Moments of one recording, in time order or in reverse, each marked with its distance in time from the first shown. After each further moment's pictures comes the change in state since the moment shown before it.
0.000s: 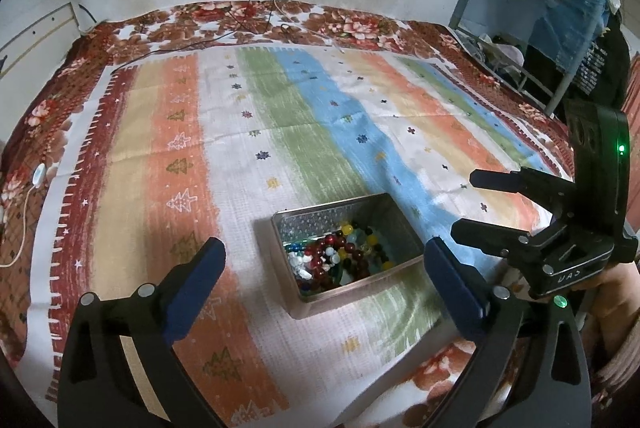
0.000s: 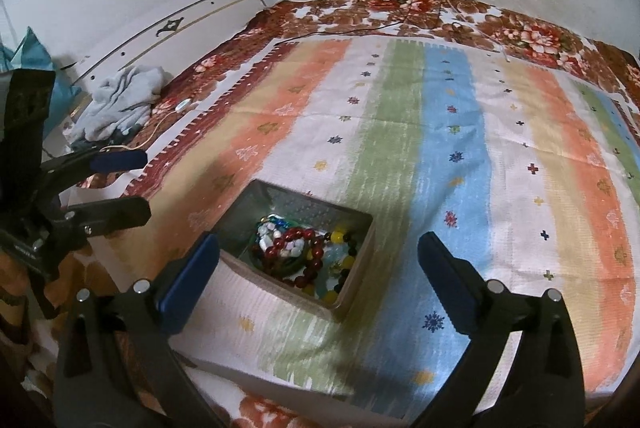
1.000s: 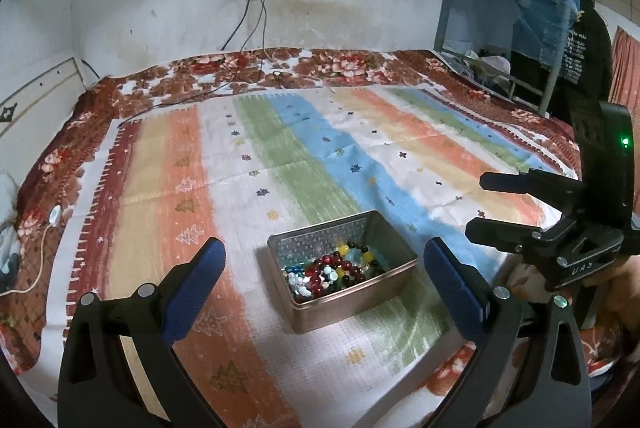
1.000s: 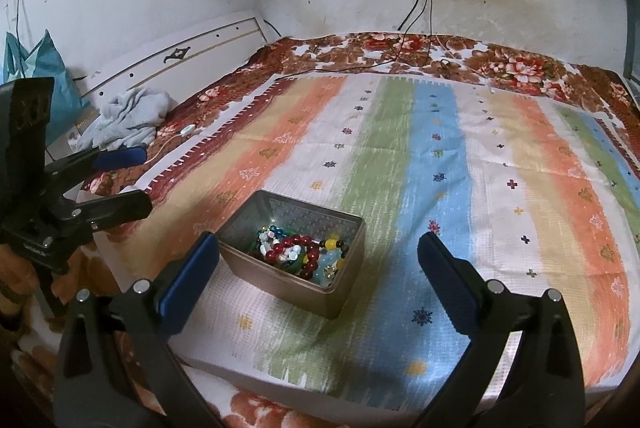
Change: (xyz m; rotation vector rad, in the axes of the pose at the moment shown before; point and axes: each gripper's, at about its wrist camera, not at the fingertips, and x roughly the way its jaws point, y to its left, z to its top) left arm -0.023 -0.027 -0.023 0.111 -0.173 0.049; right arm -0.035 0.005 -0.031 -0.021 -0.162 -0.040
